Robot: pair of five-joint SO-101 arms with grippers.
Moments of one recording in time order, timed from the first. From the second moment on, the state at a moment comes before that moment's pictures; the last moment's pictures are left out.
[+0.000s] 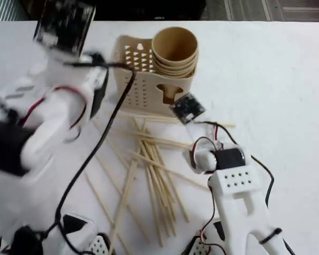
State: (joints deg) left arm 11.8 -25.9 -27.7 92.8 -7.8; right arm -14.5 -46.5 54.9 59.7 20.9
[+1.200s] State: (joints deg) left arm -7.0 -84.6 62.8 62.5 -10.7; right arm -22.1 -37.8 43.1 10.5 7.3
